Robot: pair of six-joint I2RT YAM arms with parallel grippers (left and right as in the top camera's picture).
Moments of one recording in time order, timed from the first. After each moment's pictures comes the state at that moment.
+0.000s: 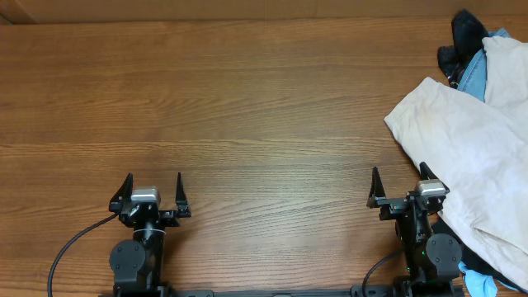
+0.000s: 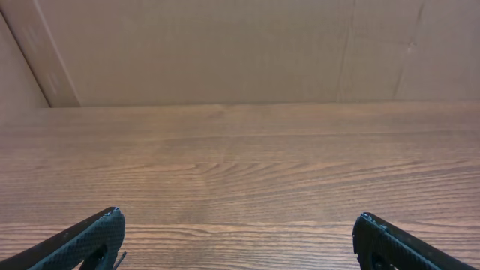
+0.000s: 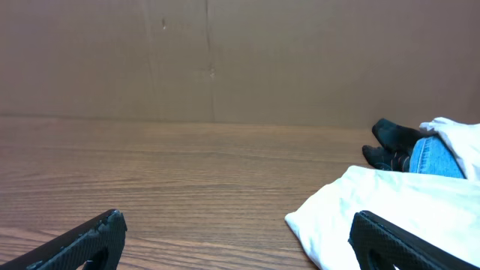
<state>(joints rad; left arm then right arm) 0.03 0.01 0.01 -0.08 0.01 0.01 0.05 0.01 0.02 -0.04 -0.04 0.00</state>
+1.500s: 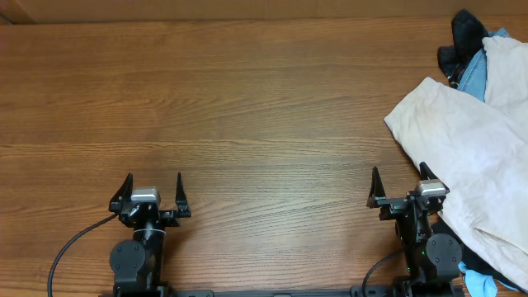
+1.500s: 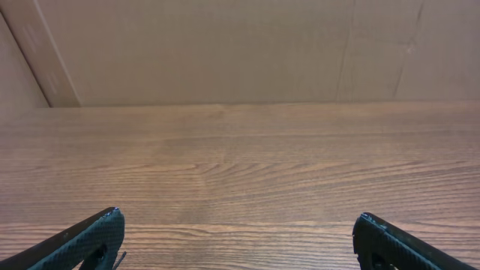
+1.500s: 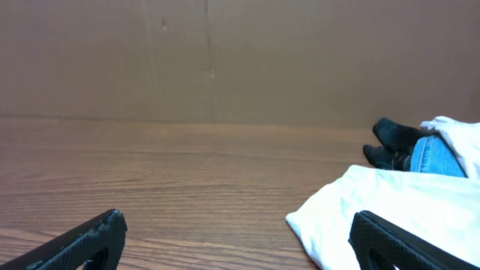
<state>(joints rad) 0.03 0.01 0.01 -0.08 0.01 0.01 0.05 0.01 0.02 -0.03 -0.04 0.01</state>
